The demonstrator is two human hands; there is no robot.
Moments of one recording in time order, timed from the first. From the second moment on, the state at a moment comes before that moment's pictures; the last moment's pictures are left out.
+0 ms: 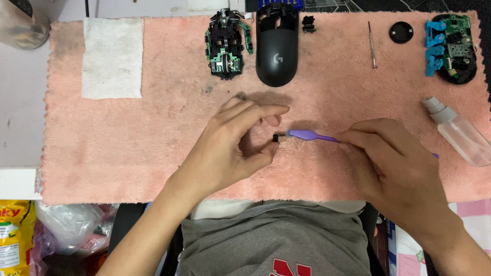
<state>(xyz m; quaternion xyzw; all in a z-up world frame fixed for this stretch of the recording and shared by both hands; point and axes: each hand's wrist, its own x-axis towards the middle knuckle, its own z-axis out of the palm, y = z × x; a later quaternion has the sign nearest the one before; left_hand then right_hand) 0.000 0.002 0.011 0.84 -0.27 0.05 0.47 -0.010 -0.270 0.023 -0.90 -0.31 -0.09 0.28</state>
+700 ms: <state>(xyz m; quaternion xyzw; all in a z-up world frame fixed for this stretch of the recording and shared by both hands) -0.001 0.001 0.003 0.85 -0.29 0.05 0.45 0.005 -0.249 0.026 -0.87 -0.37 -0.05 0.31</state>
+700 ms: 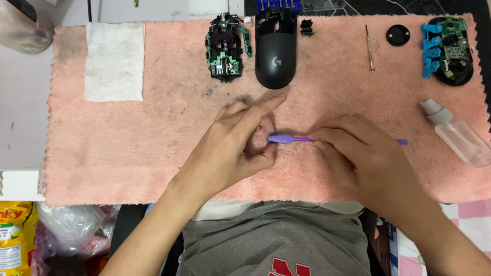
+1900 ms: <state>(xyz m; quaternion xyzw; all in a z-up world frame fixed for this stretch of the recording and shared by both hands) 0.002 -0.001 0.009 0.88 -0.38 0.19 0.19 0.009 -0.255 0.023 -0.89 -0.33 -0.11 0.30</state>
